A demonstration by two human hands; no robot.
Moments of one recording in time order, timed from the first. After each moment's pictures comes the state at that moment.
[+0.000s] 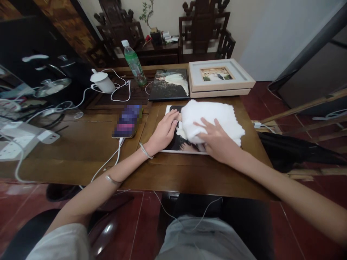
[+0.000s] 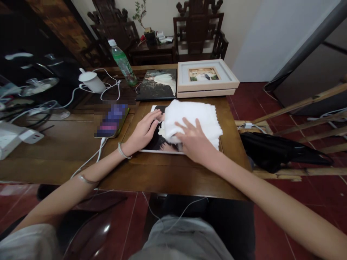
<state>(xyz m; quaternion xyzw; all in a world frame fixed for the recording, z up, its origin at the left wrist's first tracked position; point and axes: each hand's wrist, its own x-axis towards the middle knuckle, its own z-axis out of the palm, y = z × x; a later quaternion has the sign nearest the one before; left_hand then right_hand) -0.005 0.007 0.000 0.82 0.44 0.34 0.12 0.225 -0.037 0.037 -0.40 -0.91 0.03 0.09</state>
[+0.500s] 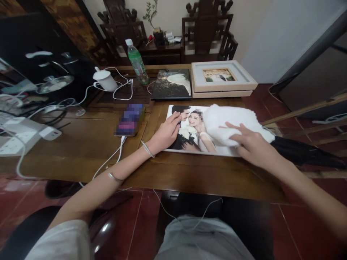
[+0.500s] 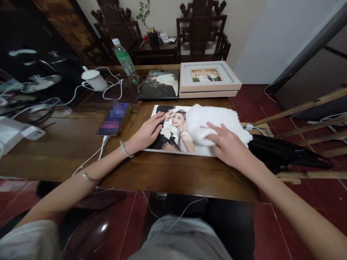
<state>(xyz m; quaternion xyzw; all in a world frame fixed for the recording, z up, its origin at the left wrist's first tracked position) -0.005 0.007 -0.004 0.84 0.46 0.26 0.13 0.305 -0.044 0.042 -0.43 -0.89 0.05 0.13</state>
